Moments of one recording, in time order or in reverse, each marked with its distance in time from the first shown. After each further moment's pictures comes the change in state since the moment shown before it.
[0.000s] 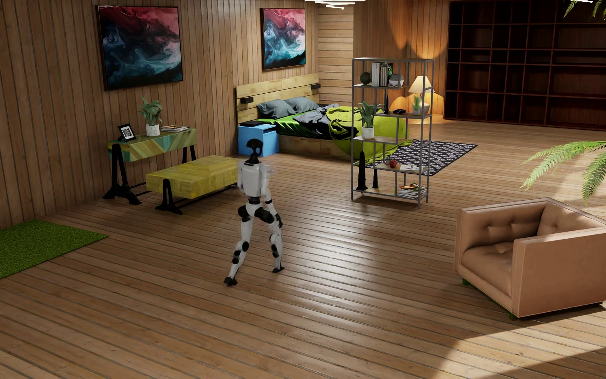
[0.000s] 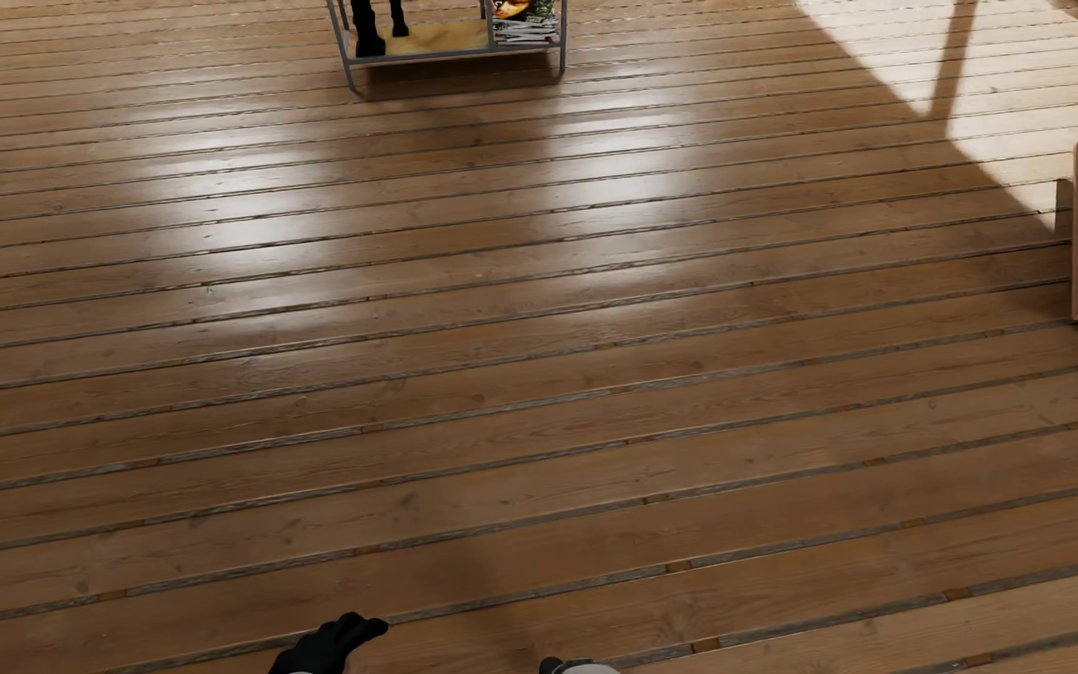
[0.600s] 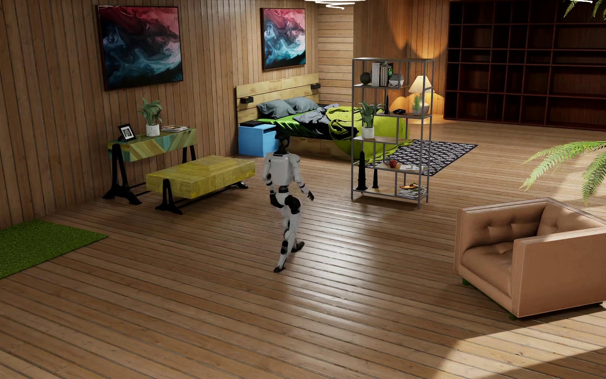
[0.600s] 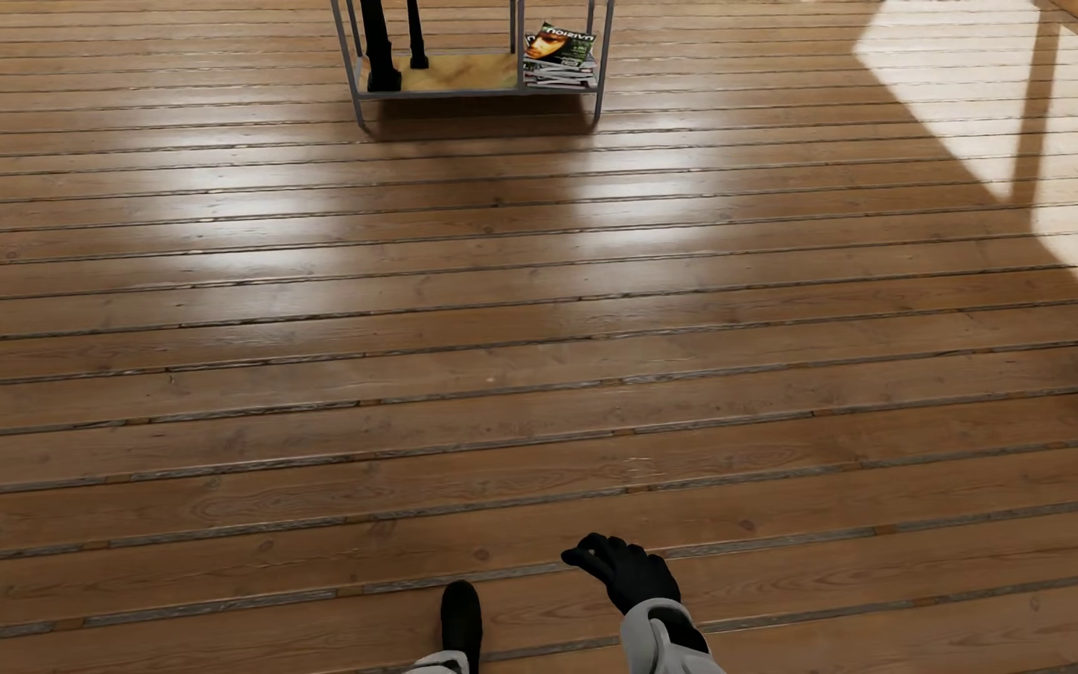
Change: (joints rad) body -0.767 0.635 0.098 0.233 0.182 0.118 -0.023 0.028 -0.001 -0.269 -0.069 0.189 -0.397 0.144 -0.439 0.048 0.099 -0.203 -0.067 0.093 0.160 -0.067 -0.034 -0.051 -0.016 -0.024 -0.126 -0.121 -0.001
